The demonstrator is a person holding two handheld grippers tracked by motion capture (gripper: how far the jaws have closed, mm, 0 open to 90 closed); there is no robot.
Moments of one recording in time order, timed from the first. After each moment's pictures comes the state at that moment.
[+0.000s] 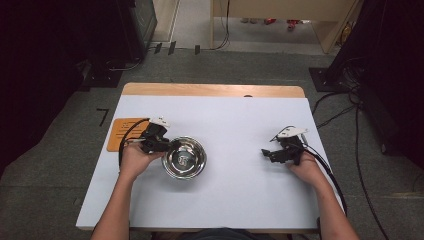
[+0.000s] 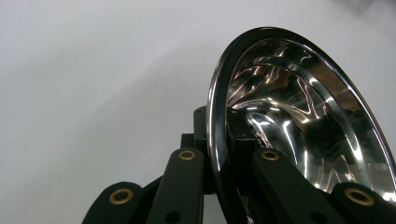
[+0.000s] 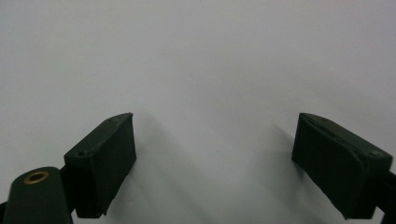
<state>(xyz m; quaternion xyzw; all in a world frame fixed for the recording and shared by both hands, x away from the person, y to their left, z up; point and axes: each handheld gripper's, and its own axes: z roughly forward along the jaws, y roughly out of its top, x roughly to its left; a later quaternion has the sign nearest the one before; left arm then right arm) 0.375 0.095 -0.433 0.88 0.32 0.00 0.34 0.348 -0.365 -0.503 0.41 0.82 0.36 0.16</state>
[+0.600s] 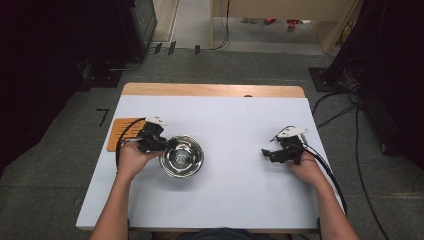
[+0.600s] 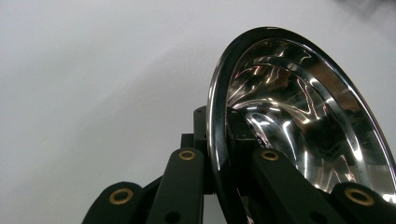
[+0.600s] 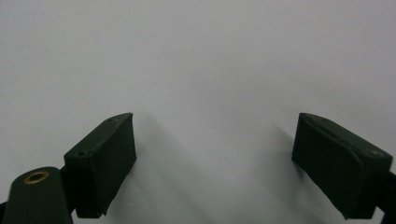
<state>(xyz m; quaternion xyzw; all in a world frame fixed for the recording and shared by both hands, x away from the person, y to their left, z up) 0.377 0.105 -0.431 0.88 0.33 0.00 0.35 0.348 -0.365 -0.503 0.41 0.82 0.36 0.16</state>
